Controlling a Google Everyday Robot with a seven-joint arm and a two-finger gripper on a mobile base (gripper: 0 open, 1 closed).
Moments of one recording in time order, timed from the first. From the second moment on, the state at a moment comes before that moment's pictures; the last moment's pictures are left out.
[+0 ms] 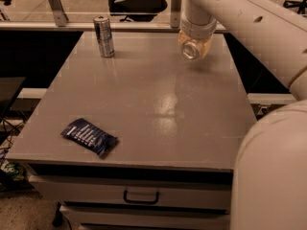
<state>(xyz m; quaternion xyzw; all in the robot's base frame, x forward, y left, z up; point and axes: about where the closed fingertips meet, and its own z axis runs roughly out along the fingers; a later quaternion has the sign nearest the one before) 0.741 -0.138 0.890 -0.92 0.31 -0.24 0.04</state>
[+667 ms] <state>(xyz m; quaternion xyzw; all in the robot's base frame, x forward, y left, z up) 0.644 -0.105 0.910 -0.95 0.21 -0.22 0.05</state>
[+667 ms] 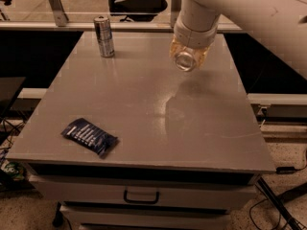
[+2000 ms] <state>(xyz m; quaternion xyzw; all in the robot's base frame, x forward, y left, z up) 0.587 -0.089 0.906 -0.97 0.12 -0.18 0.10</state>
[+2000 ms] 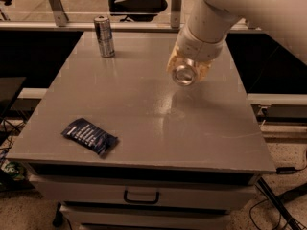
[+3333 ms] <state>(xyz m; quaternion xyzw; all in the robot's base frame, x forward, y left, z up) 0.543 0.011 0.888 -0.97 -0.13 -0.15 0.15</state>
